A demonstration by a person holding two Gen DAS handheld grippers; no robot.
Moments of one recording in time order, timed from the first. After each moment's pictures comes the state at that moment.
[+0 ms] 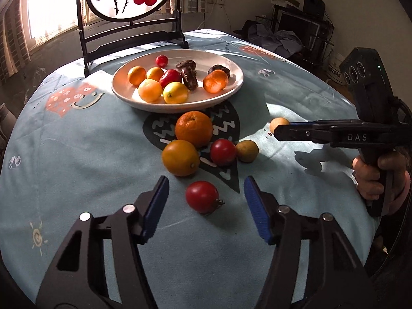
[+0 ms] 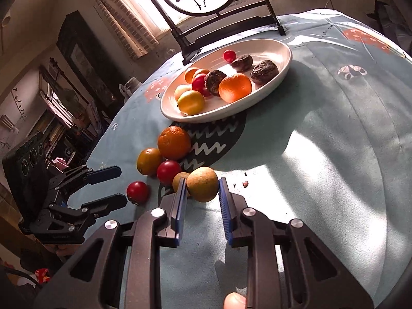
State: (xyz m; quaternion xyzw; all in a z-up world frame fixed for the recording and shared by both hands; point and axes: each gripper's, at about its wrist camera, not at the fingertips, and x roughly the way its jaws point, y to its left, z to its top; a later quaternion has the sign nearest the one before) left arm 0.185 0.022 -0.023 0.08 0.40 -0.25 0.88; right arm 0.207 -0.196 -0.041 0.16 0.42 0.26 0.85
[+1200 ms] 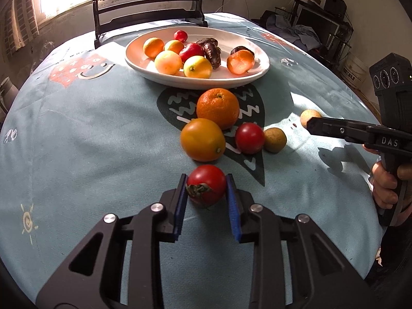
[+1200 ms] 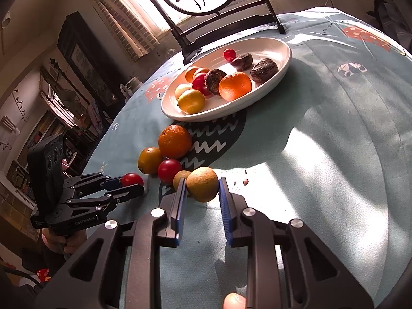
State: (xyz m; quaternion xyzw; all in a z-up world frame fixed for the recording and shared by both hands) left arm 0.203 0.036 -0.041 0.04 0.44 -0.22 0.87; right arm 0.204 -0.198 -0.042 0.16 0.42 0.26 0.85
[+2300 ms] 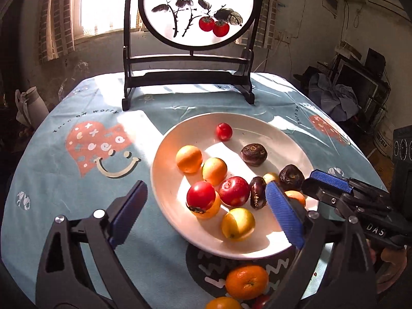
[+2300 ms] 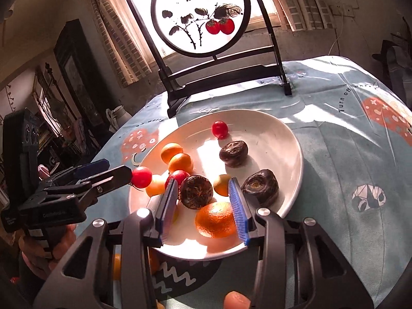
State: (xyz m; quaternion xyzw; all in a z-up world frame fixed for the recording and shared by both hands) left arm 0.328 0.022 0.029 -0.01 0.34 -0.10 0.93; right arm 0.326 -0.188 -0.001 0.12 0.34 0.24 0.90
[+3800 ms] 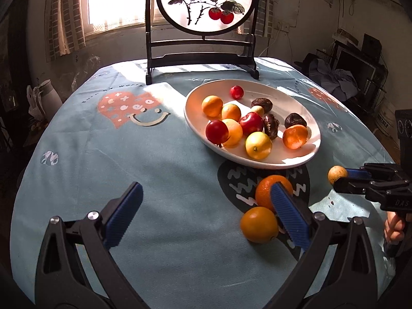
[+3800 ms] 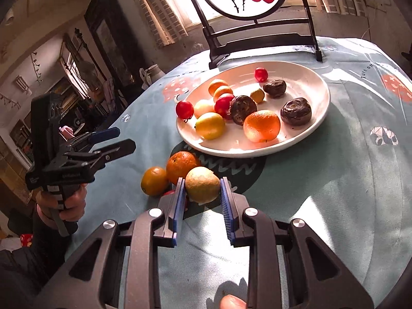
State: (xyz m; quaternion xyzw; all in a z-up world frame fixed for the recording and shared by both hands) left arm 0.243 0.057 -0.002 0.02 0.37 -0.11 0.92; right arm 0.248 -0.180 -0.020 0.07 0.41 0.32 0.85
